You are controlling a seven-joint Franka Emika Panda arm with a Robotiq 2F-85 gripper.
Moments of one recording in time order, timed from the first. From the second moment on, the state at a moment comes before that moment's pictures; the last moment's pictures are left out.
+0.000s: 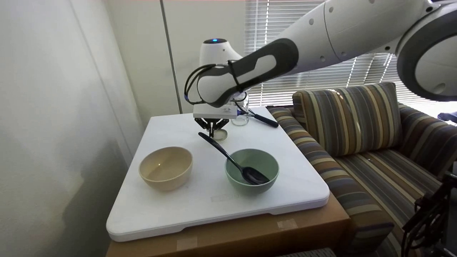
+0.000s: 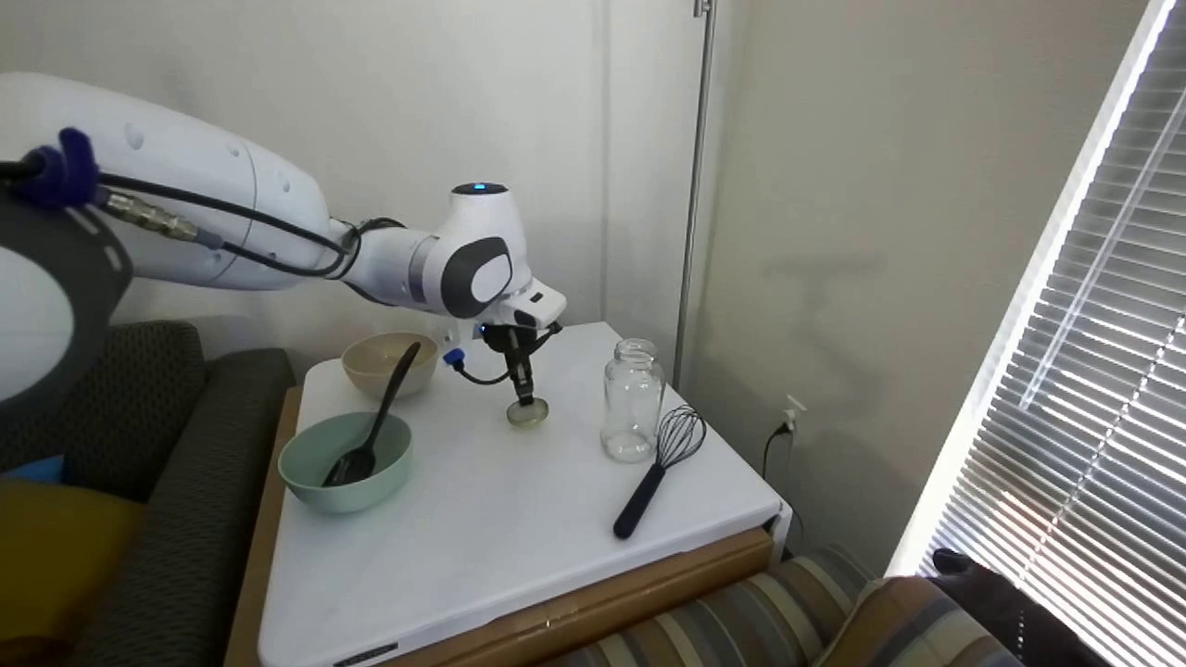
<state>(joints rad) 0.17 1.48 -0.08 -0.58 0.03 2.26 0.83</state>
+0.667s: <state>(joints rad) 0.17 1.37 -0.11 -0.84 0.01 2.42 1.02</state>
